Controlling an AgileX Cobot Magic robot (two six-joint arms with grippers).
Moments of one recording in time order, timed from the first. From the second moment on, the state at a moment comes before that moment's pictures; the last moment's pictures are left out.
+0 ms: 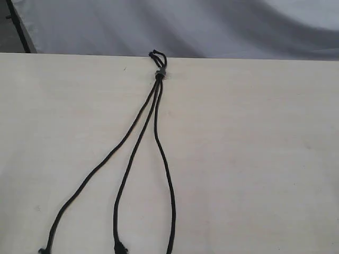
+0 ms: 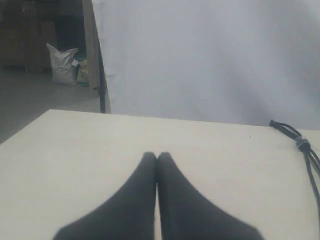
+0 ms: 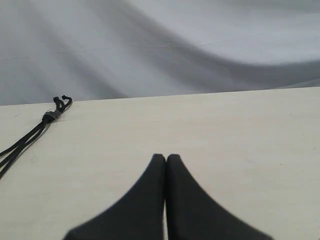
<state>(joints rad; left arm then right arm) 0.23 0.00 0.00 -0.02 0.14 -0.03 -0.12 0.01 0.00 0.00 0.22 0.09</state>
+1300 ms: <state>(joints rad) 0.23 0.01 -0.03 0.02 -0.45 -0.52 -0.12 0.01 -0.03 -0.02 -0.28 0.40</state>
